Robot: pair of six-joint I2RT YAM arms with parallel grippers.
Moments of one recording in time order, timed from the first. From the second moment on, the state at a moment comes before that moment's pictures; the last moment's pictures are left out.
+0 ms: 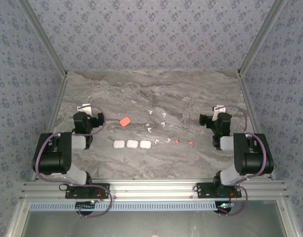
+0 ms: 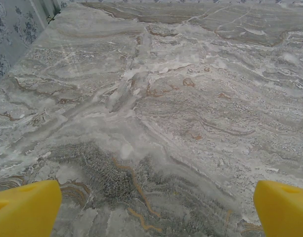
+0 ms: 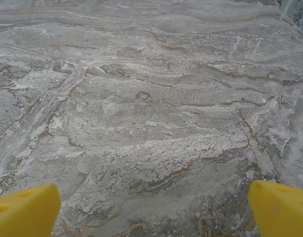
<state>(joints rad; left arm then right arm) 0.02 1.54 0.40 0.73 -0.07 -0.02 -0.03 1.52 0.37 0.70 0.04 -0.01</state>
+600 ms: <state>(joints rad) 0.02 1.54 0.40 0.73 -0.07 -0.02 -0.03 1.52 0.37 0.70 0.04 -0.01</state>
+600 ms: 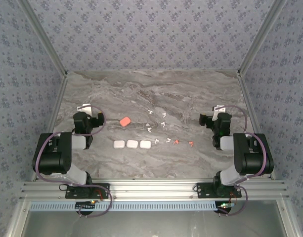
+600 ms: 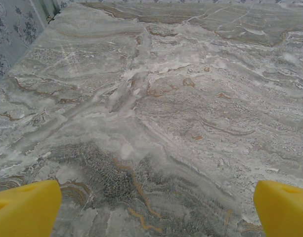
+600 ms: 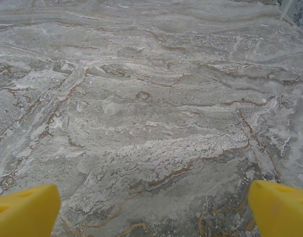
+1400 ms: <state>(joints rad) 0.01 1.01 0.63 -0.09 0.07 -0.51 0.29 1.07 0.77 -0.20 -0.11 0.00</state>
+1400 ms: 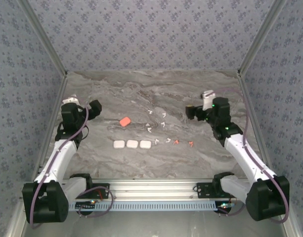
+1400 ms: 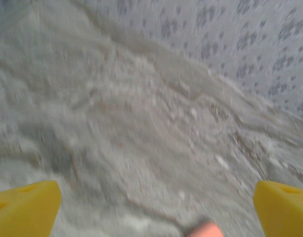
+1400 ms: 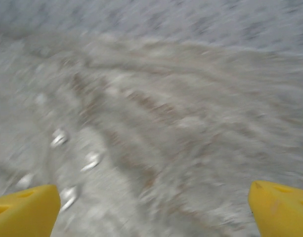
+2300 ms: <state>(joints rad) 0.00 0.94 0.55 -0.30 0.18 -0.75 0.91 1.85 1.26 -0.71 -0.07 -0.47</state>
